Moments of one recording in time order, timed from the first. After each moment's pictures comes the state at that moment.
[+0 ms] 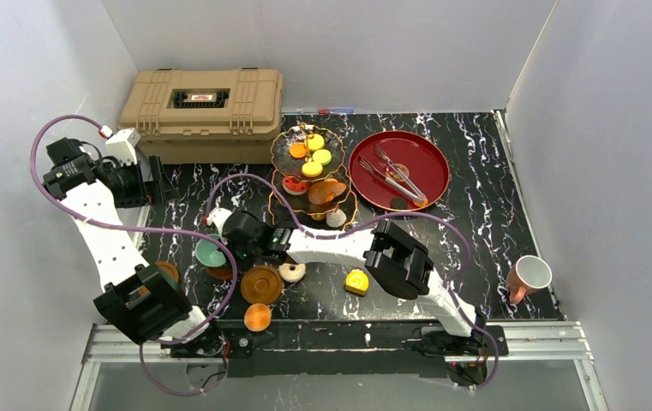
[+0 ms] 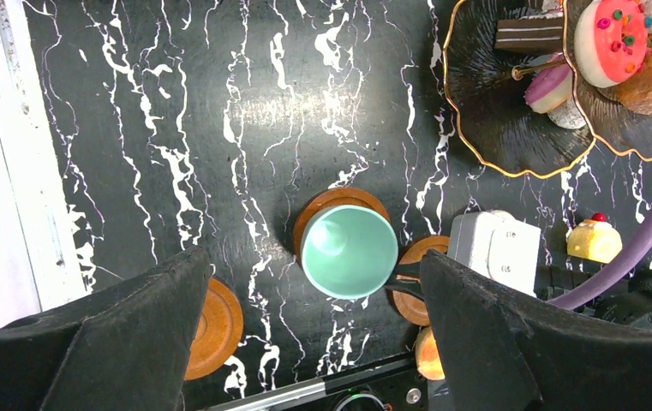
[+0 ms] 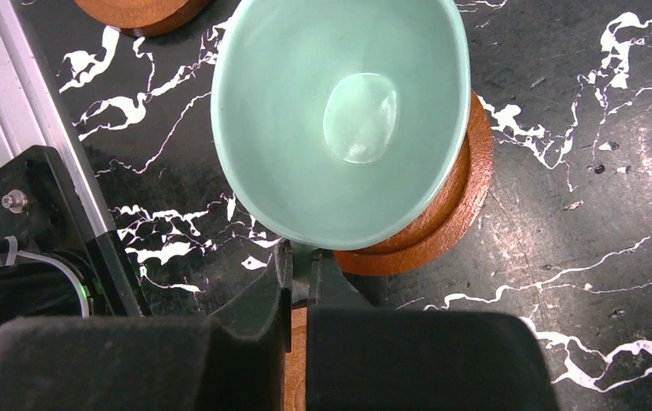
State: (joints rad) left arm 0.64 1.39 1.53 -1.27 0.66 0.48; right arm 1.27 2.28 1.82 -0.22 -0.11 0.27
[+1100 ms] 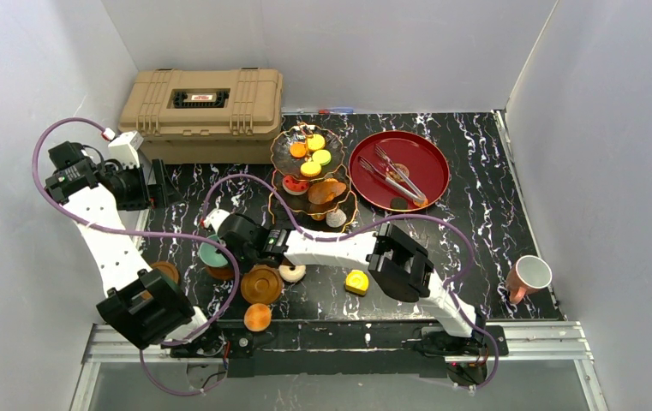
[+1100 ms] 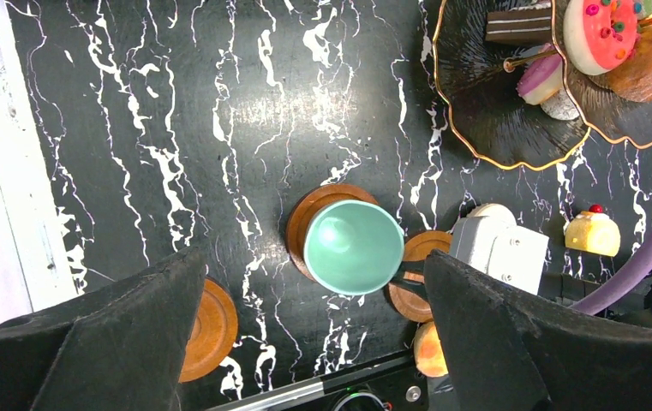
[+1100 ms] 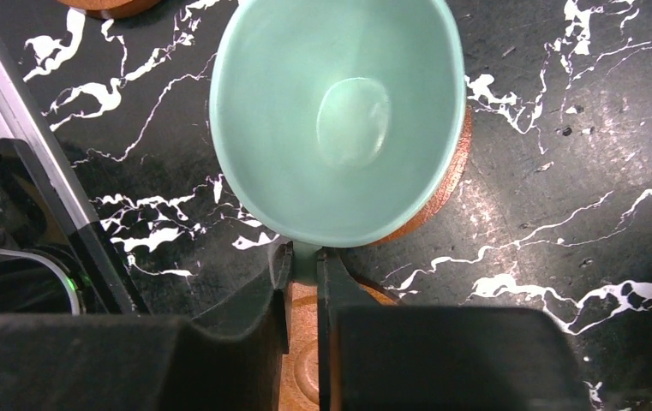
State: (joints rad) left arm 0.64 1.35 1.49 -1.27 0.68 0.51; right arm 1.31 2.27 1.88 -0.36 0.01 0.27
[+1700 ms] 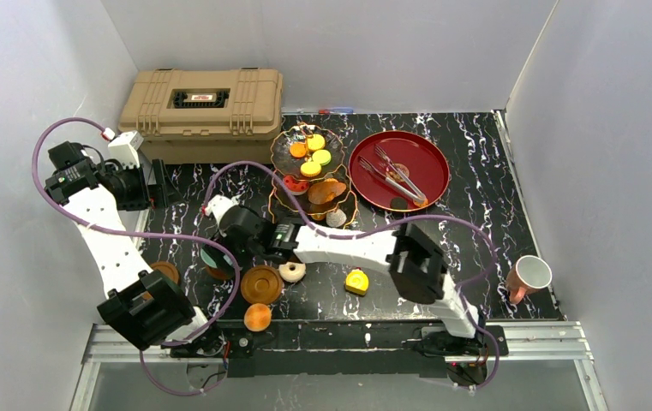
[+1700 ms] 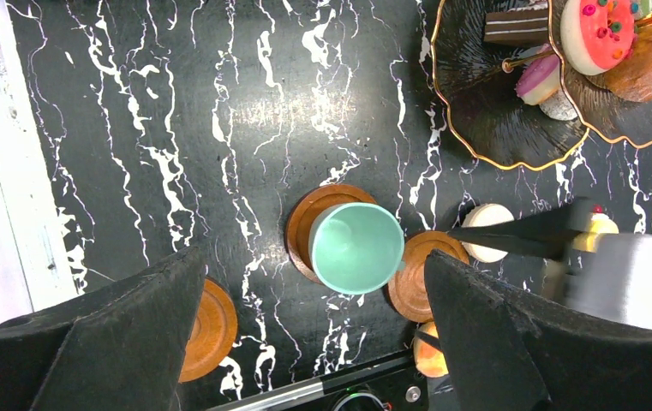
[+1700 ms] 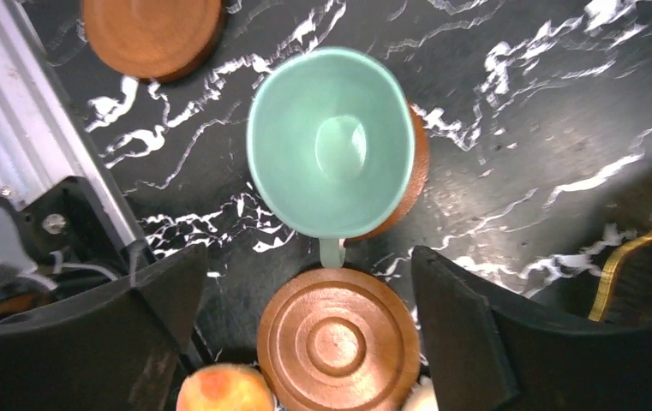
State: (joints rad) left arm 0.64 1.35 1.49 -1.27 0.68 0.51; right arm 1.31 2.19 1.87 -0.36 0.07 0.29
